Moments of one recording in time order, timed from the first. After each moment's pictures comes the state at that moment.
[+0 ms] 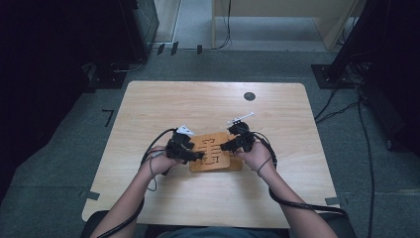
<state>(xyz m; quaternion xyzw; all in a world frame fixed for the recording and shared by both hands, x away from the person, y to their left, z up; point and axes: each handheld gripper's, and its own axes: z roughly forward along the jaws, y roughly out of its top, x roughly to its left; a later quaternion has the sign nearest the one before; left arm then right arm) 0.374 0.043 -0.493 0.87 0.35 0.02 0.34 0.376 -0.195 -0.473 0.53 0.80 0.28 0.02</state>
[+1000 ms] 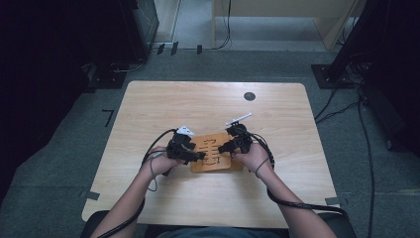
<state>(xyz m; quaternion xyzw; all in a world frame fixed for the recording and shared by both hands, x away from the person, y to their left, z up) 0.373 0.042 -0.495 0.87 0.35 0.01 0.35 0.377 -0.189 -0.480 0.55 0.79 0.26 -0.02</state>
